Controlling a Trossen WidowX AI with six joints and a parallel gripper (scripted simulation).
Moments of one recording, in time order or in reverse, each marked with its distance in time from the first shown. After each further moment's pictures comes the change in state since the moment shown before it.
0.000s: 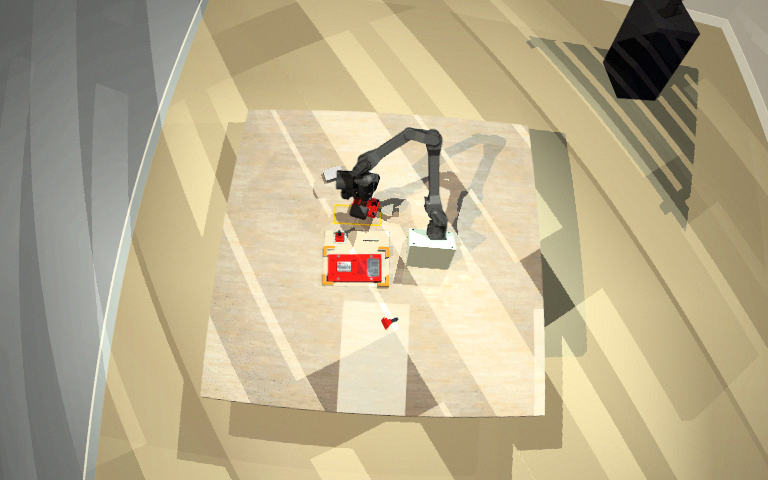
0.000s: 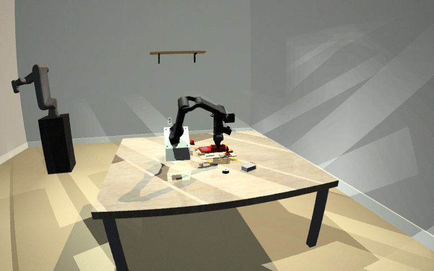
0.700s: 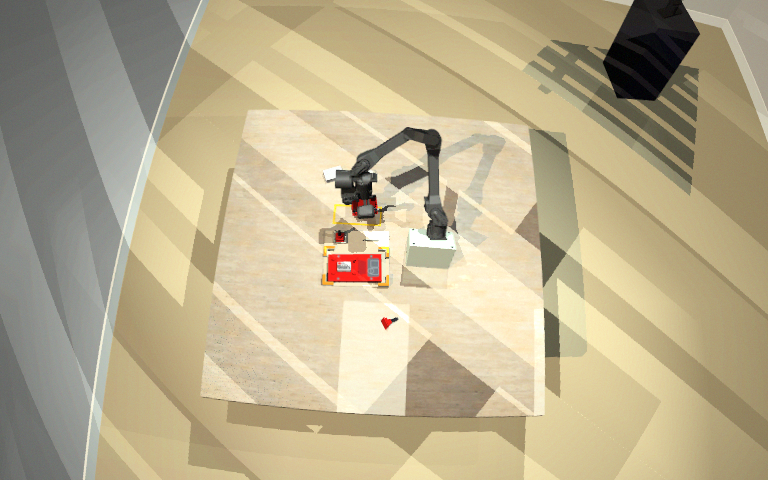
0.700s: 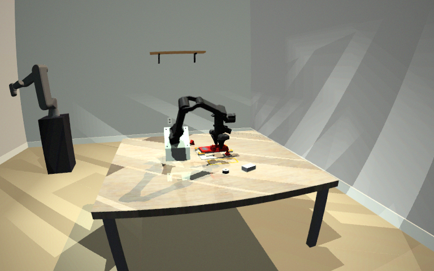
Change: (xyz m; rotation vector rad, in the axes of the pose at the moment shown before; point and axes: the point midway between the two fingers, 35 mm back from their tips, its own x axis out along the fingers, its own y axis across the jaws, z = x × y) arm -0.001 -0.001 0.005 -0.395 -0.002 0.000
